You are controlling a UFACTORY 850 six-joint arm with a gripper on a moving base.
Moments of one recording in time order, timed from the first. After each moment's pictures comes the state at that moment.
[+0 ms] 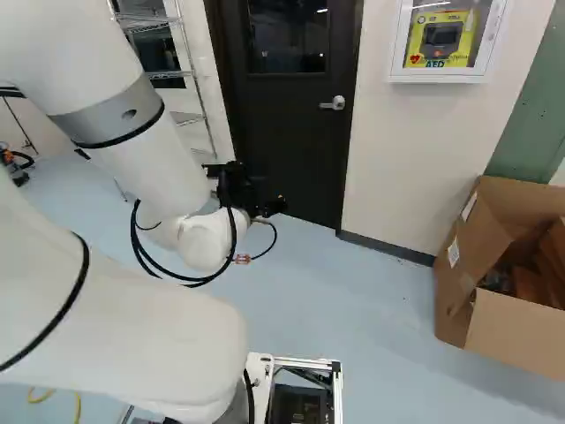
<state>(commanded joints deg) 0.0 16.0 -5.0 0.0 50.0 0.0</state>
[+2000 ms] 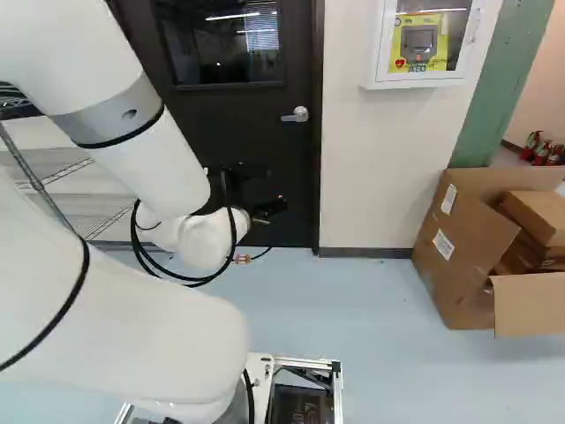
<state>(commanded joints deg) 0.0 16.0 -5.0 0.0 50.0 0.0</state>
